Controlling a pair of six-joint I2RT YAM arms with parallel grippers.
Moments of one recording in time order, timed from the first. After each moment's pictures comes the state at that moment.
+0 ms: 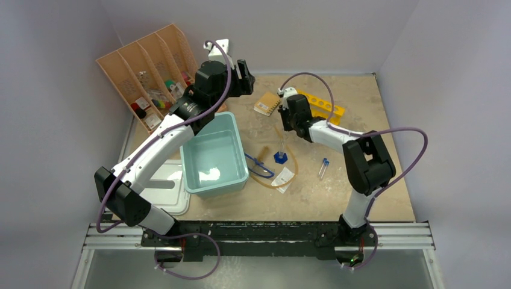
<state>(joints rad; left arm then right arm) -0.60 1.50 1.56 -0.27 -0.23 -0.41 0.45 1.80 1.13 0.01 0.14 0.03</state>
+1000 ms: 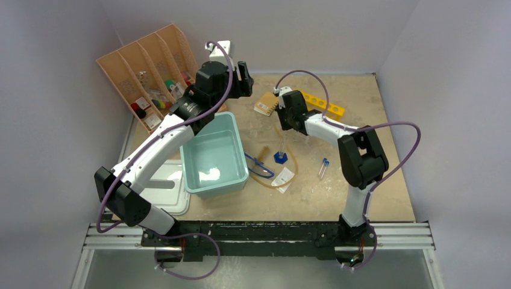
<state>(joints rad) -0.60 1.50 1.56 -0.30 -0.24 -0.38 0.46 1.90 1.28 -0.17 0.12 0.02</state>
